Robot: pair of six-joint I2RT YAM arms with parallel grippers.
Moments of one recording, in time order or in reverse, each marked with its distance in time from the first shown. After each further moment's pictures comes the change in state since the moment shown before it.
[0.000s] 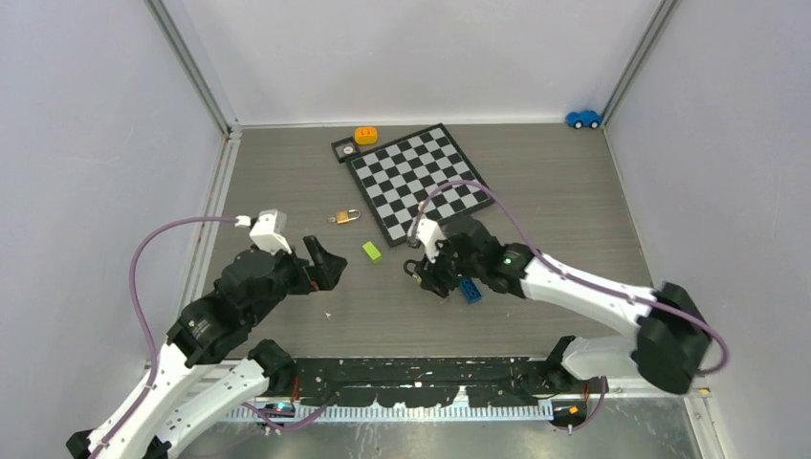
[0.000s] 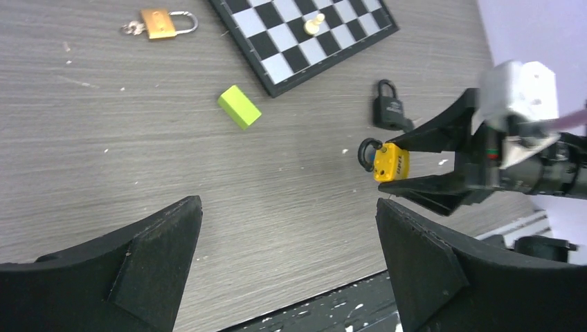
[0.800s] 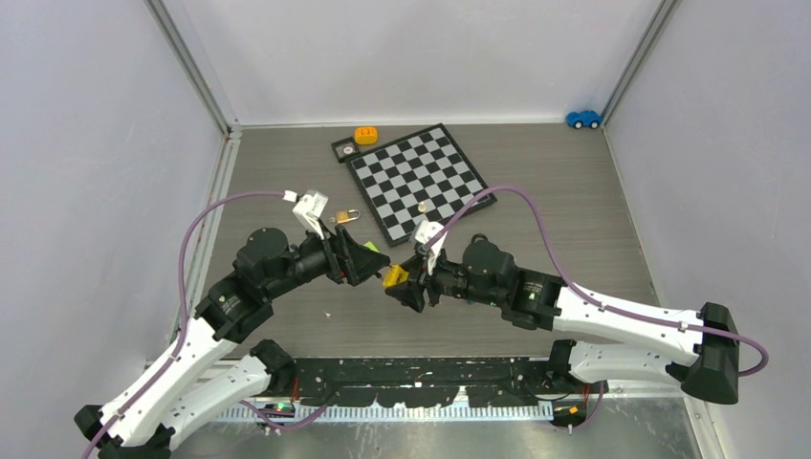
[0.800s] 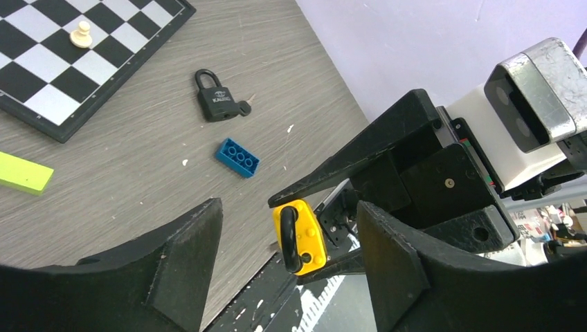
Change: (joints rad) left arm 0.003 0.148 -0.008 0.416 0.489 -0.011; right arm 0.286 -0.328 -0.050 0.357 0.112 0.337
